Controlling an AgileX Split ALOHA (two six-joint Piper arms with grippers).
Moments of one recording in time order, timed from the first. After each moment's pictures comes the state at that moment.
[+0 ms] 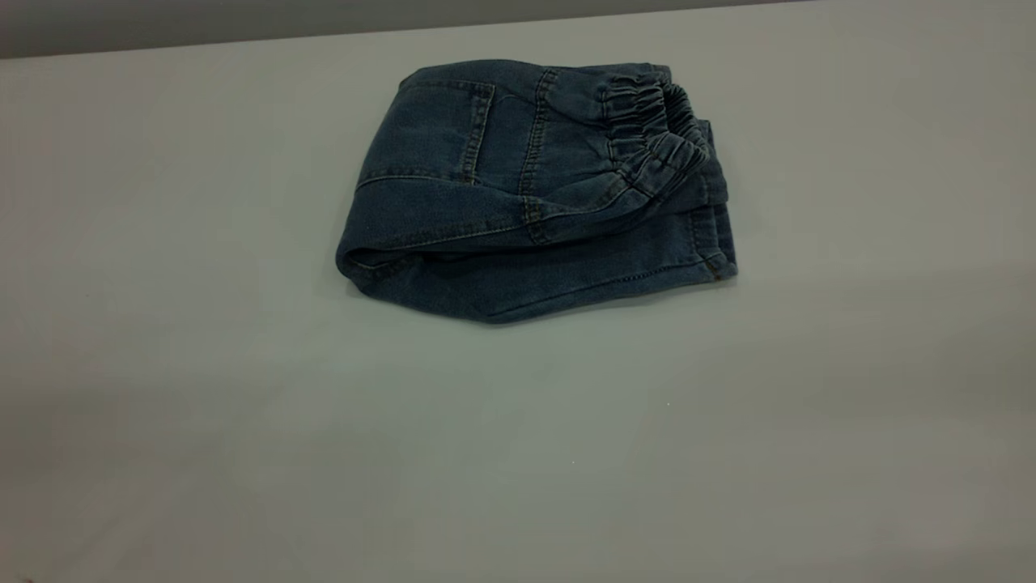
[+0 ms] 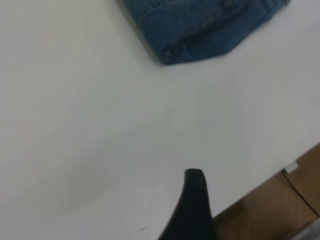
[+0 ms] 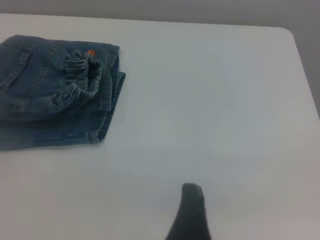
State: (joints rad) left arm -0.47 0.22 -0.50 -0.03 1.08 0.04; right arm 0.00 0.03 -0.51 0.09 1.07 -0.11
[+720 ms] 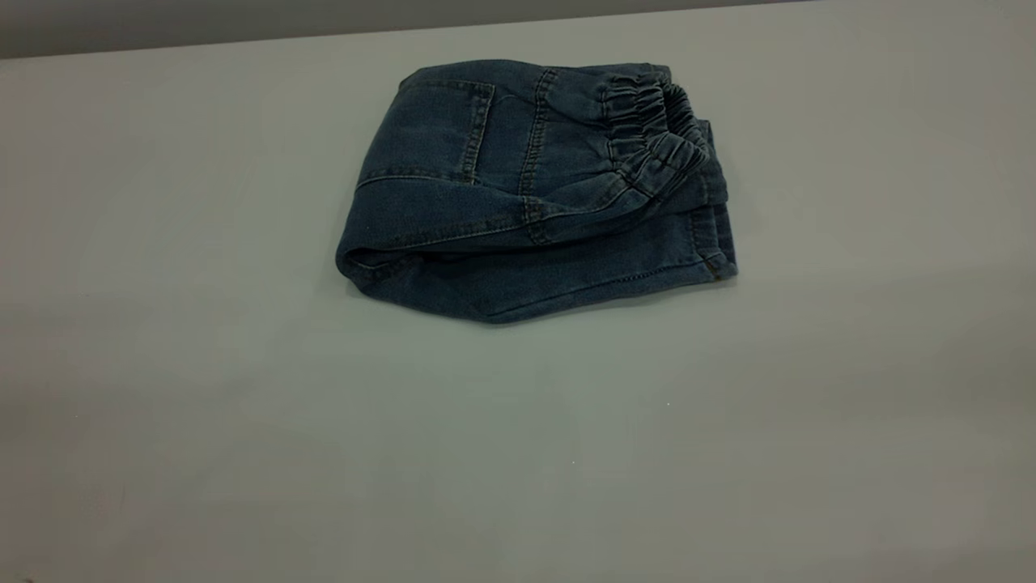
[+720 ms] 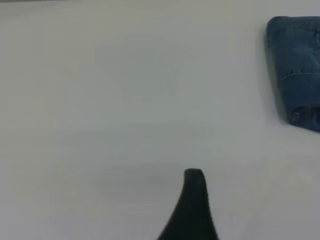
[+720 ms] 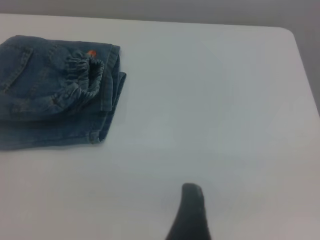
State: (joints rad) left arm 0.01 0.06 -0.51 -0.03 1.08 0.04; right arm 0.00 0.03 -0.51 0.09 1.07 -0.11
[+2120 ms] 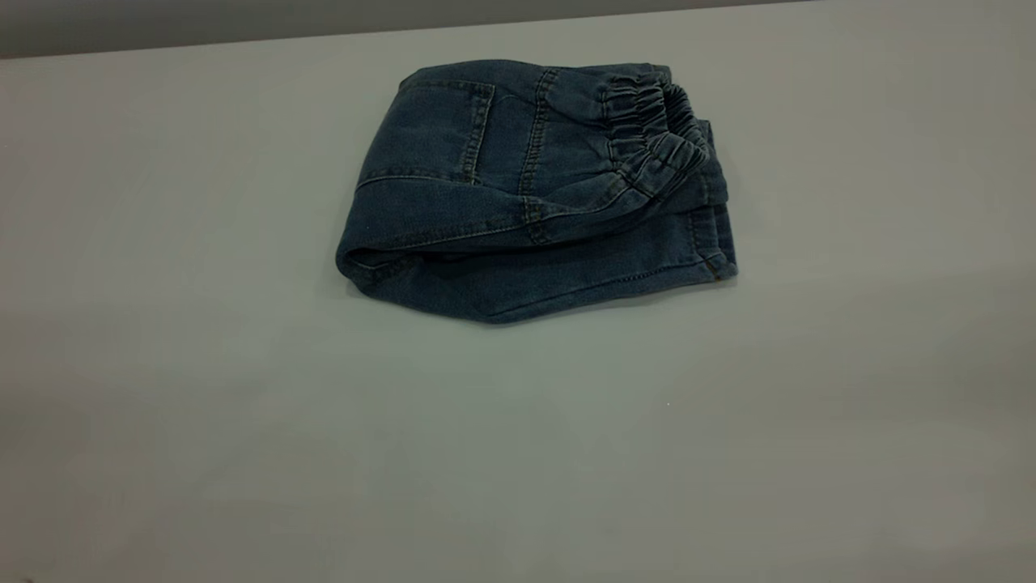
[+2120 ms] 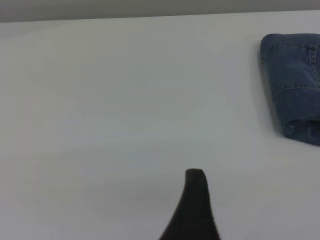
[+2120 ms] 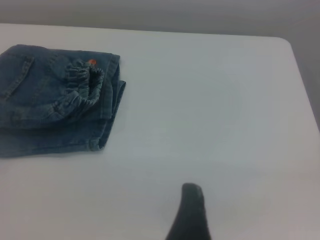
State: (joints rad) left arm 0.00 0.00 -0.51 -0.03 1.08 0.04; right arm 0.00 0.00 -0.51 0.09 1.07 -0.11
